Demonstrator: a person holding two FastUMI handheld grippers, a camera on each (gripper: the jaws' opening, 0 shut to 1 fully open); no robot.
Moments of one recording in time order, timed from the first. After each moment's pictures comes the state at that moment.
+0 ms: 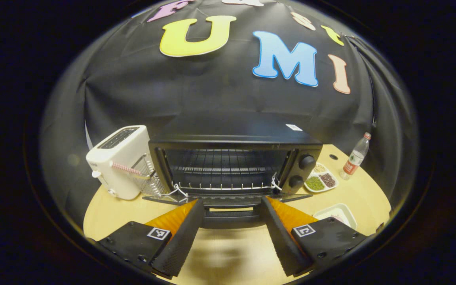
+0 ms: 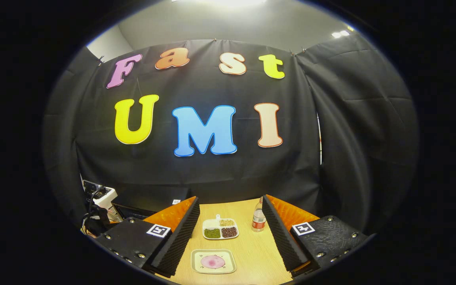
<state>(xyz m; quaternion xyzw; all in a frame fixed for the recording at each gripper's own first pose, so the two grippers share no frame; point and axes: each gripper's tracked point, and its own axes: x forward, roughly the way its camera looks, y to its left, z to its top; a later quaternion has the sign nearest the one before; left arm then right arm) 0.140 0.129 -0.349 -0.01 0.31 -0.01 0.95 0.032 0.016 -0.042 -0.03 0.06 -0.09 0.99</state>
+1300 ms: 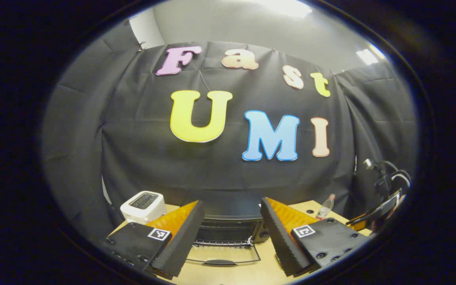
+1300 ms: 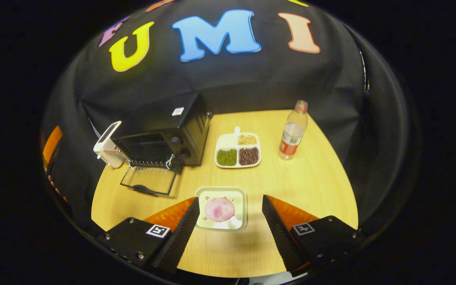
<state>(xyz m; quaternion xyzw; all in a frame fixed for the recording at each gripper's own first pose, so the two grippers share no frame) 0.077 0.115 -0.090 -0.02 0.07 -0.01 1.00 0.054 -0.001 -0.245 0.02 0.45 0.01 0.89</state>
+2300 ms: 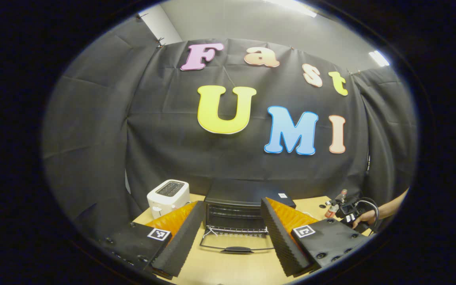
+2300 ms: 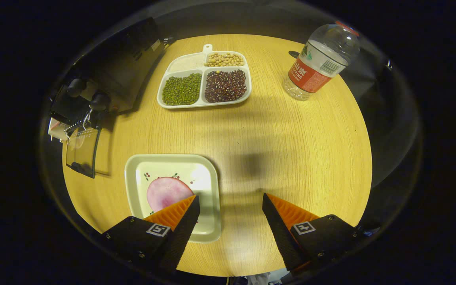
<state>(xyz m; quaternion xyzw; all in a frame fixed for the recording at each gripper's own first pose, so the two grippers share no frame) 0.020 0.169 -0.107 -0.03 0.10 0.05 0.99 0.084 -0.050 -0.399 -0.03 0.64 -0.06 0.76</state>
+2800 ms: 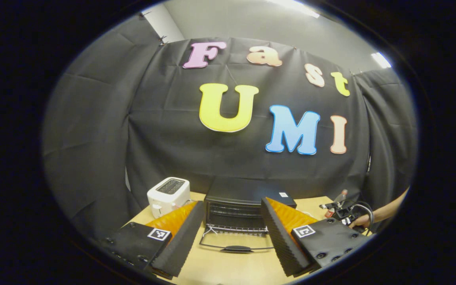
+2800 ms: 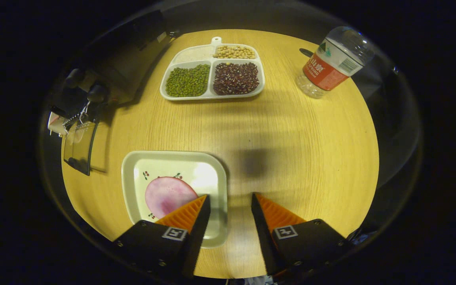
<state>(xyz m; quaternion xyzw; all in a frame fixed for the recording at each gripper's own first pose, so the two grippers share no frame) 0.021 0.174 -0.112 -0.05 0.11 0.06 0.99 0.084 -0.030 -0.416 -0.01 0.65 -0.04 0.76</state>
